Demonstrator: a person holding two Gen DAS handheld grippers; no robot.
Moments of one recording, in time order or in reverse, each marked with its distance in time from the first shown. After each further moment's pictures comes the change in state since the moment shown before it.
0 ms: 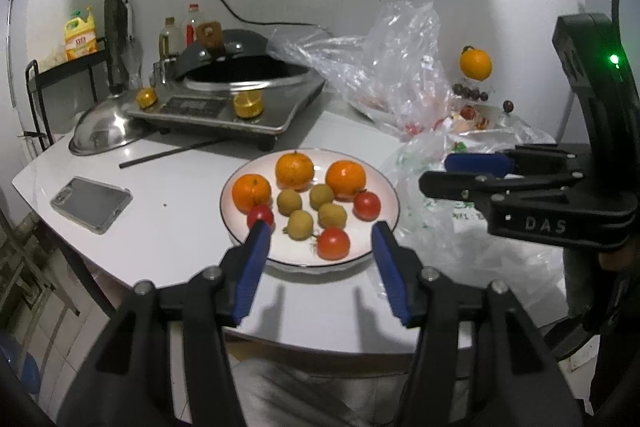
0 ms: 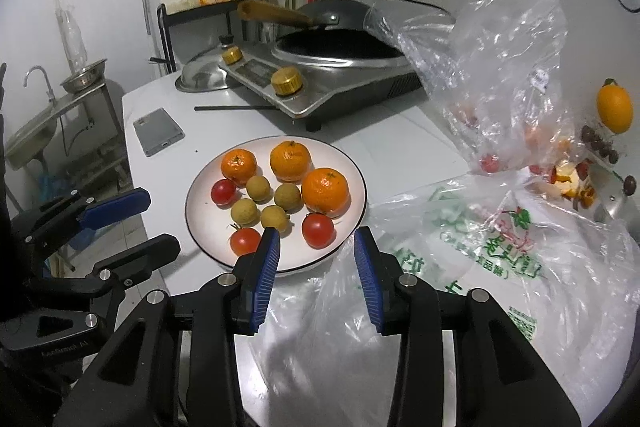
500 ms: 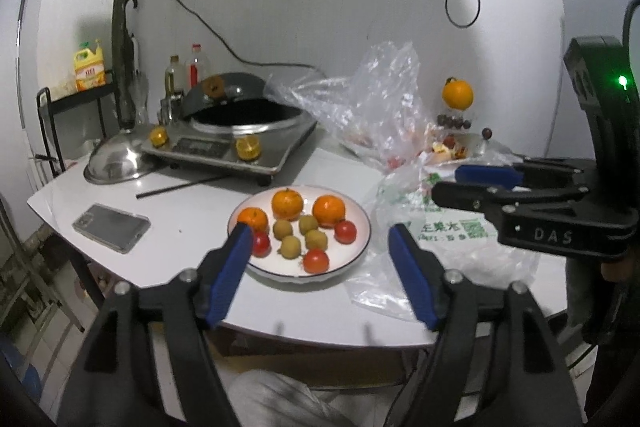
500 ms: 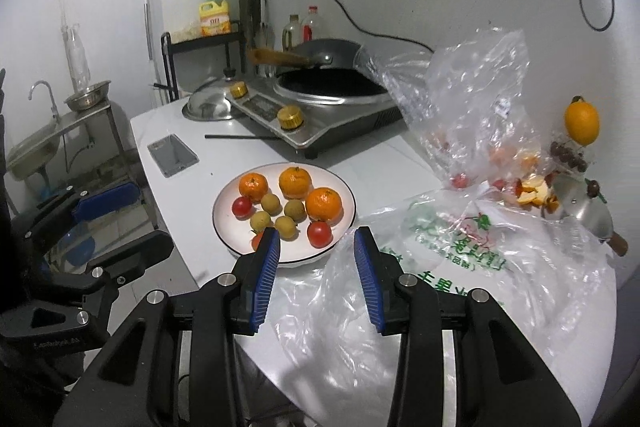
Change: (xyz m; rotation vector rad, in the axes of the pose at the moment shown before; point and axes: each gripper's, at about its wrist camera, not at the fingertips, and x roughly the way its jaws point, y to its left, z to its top) left arm -0.067 -0.019 0.009 0.020 -0.120 0.003; right arm -0.071 0.013 -0.009 0.007 -0.106 -0.037
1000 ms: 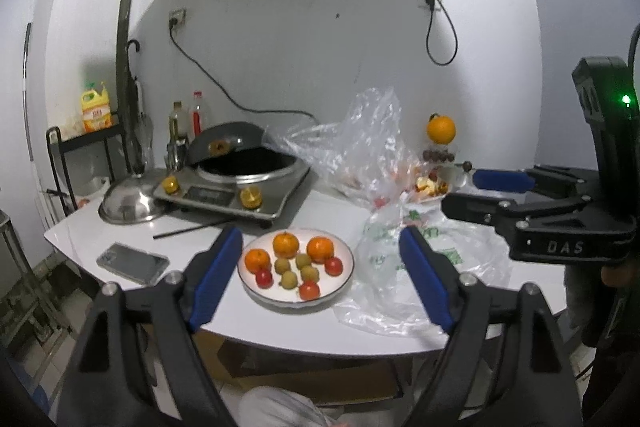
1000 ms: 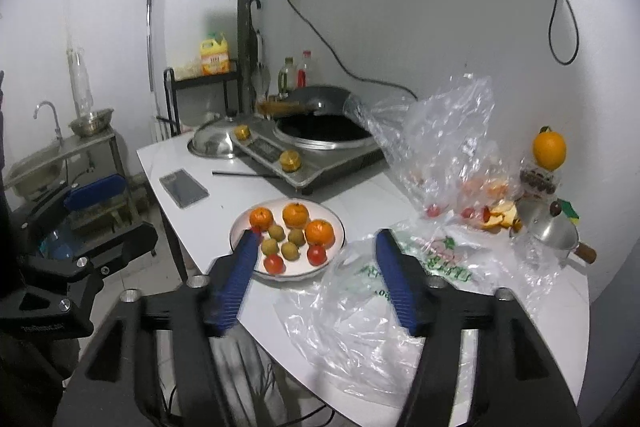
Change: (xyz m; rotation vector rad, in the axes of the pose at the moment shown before) left arm -0.072 -0.017 0.030 0.044 -0.119 -0.002; right arm -0.082 0.008 0.006 0.004 -0.135 -0.034
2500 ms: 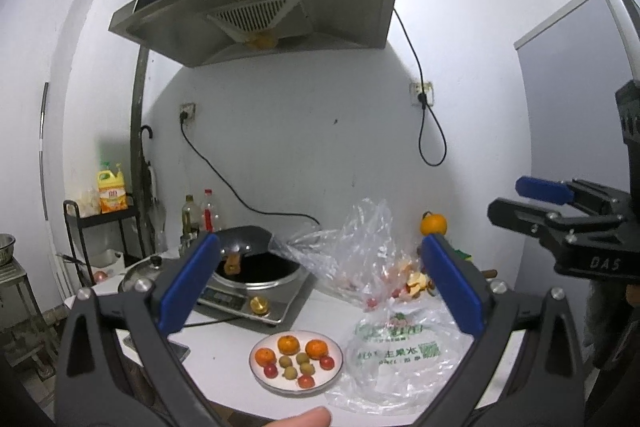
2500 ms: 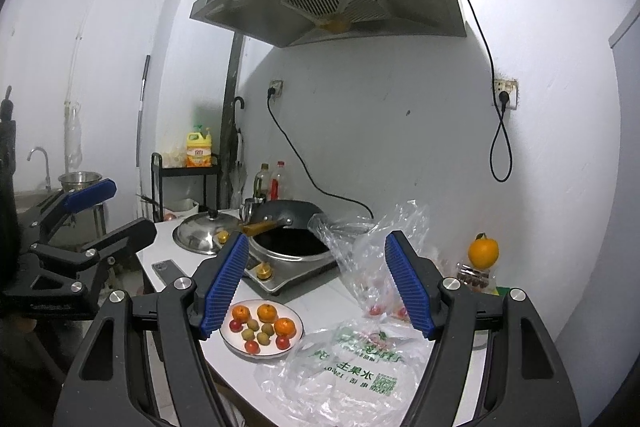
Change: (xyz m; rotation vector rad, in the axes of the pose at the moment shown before) left arm -0.093 -0.024 0.104 0.015 -0.287 0.030; right arm -0.143 0.001 0.069 -0.054 -0.321 -0.128
